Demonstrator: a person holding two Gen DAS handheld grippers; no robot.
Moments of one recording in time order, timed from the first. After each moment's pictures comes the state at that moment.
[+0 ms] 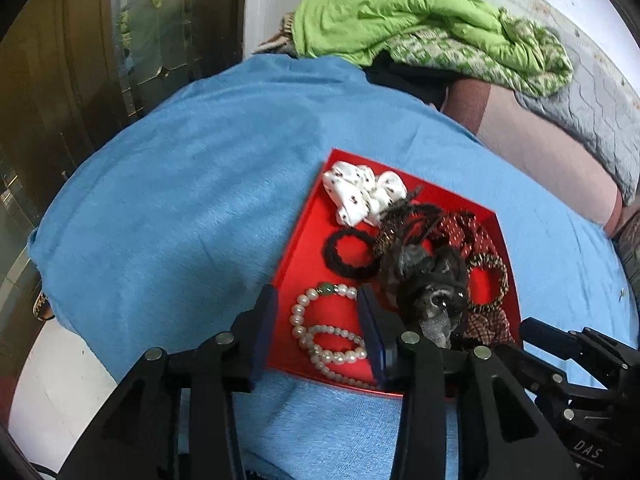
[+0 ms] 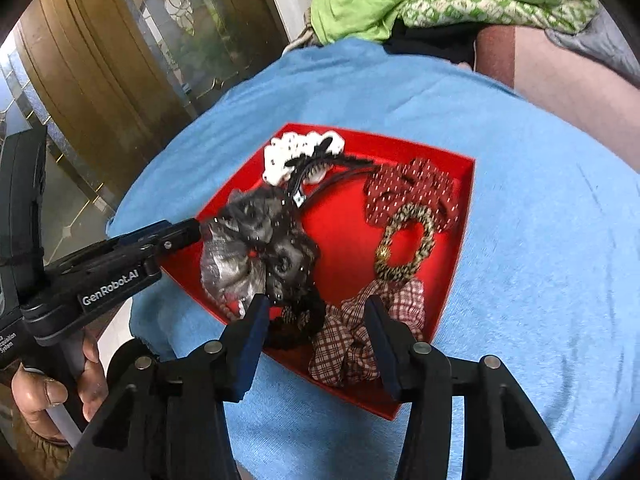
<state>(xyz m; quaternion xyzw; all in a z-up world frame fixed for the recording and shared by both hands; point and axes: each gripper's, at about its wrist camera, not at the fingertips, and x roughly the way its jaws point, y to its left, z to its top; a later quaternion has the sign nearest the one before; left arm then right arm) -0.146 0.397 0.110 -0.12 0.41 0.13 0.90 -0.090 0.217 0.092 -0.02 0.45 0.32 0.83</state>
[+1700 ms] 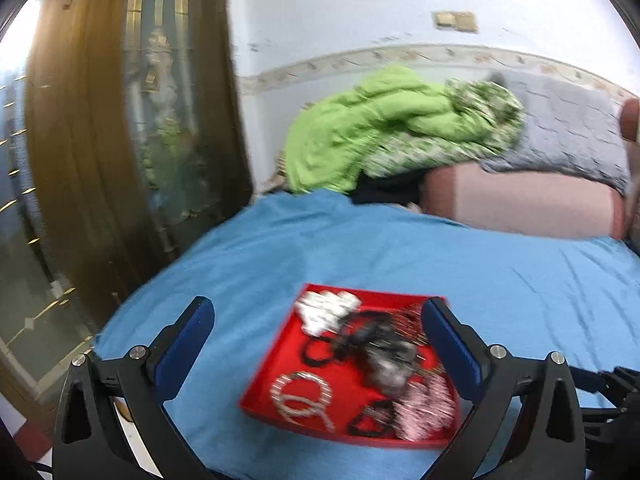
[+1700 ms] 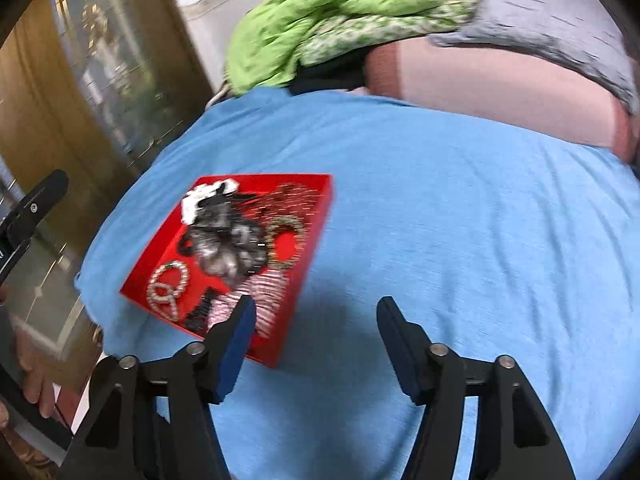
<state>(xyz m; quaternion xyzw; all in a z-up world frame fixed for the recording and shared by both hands) -0.185 0.271 0.205 0.03 0.23 0.17 0.96 -0.114 0.092 0.118 0.04 0.42 0.19 0.89</state>
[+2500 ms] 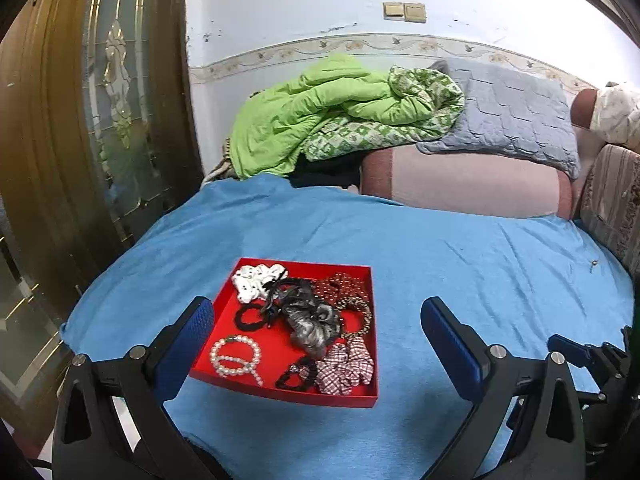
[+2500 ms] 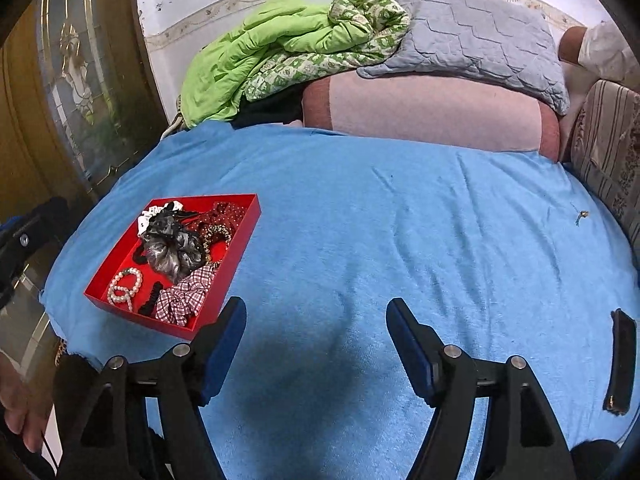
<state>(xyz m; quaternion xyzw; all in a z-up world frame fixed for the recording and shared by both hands) -0.216 0.218 0.200 0.02 0.25 0.10 0.96 -0.161 0.044 0.130 0.02 0.36 0.11 0.92</state>
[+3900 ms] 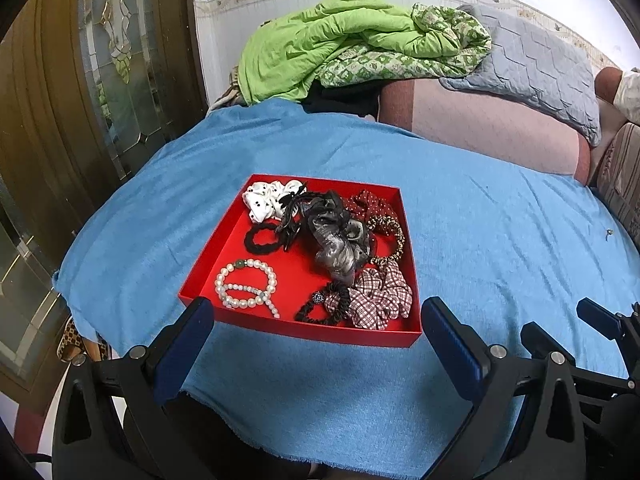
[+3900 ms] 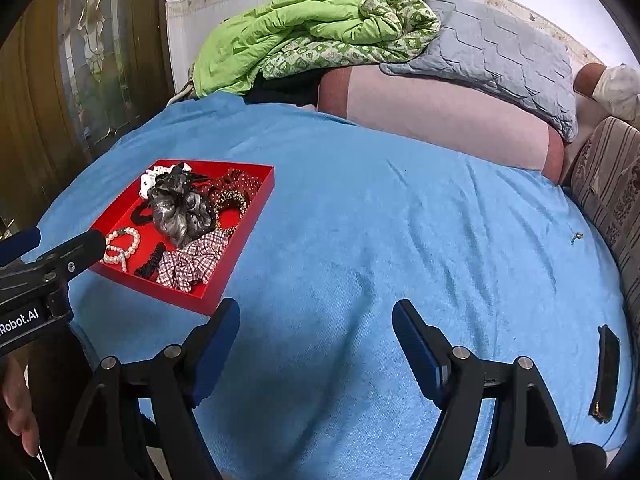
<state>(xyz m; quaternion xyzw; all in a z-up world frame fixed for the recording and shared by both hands) -0.208 0.256 0.143 -0.01 0.36 0.11 0.92 -0.172 0.085 0.113 -0.05 0.38 0.11 0.92</state>
